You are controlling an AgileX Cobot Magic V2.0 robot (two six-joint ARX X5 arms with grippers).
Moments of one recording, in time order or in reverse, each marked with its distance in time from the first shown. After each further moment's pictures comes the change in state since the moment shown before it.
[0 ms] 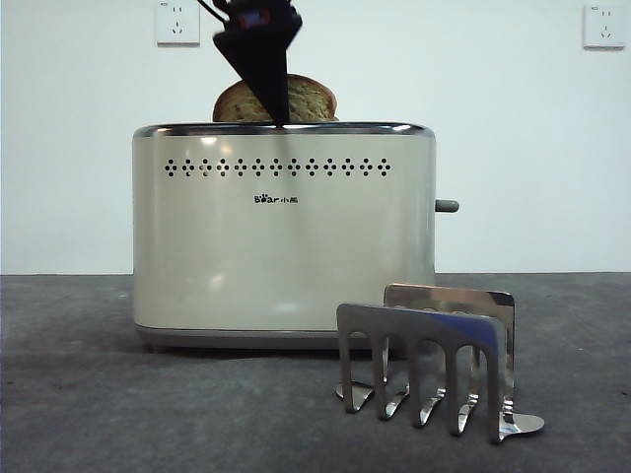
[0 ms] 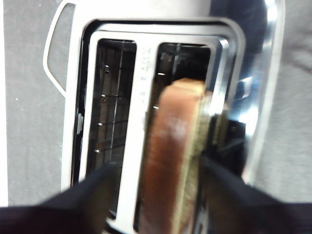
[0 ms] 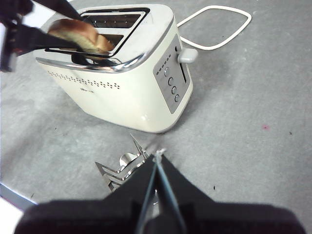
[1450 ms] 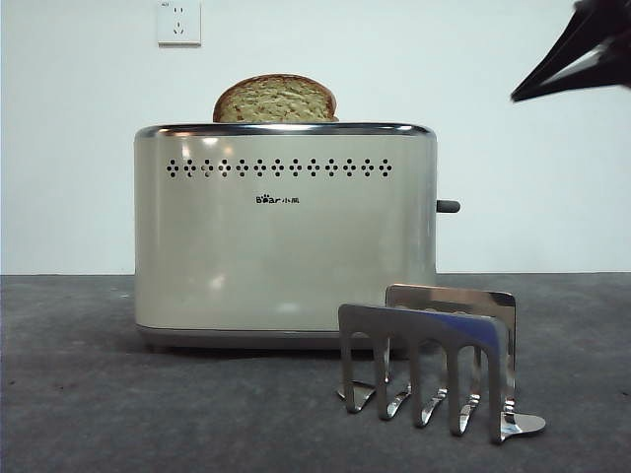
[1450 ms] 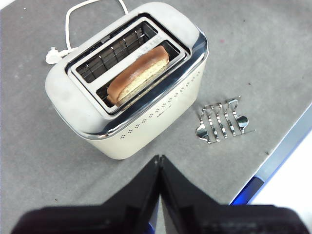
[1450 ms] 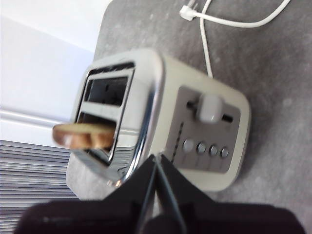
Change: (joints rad) left arm -0.045 -0.516 -0.001 -0.337 0.128 -0.815; right arm 0.007 0.914 0.278 0.431 -0.352 0.367
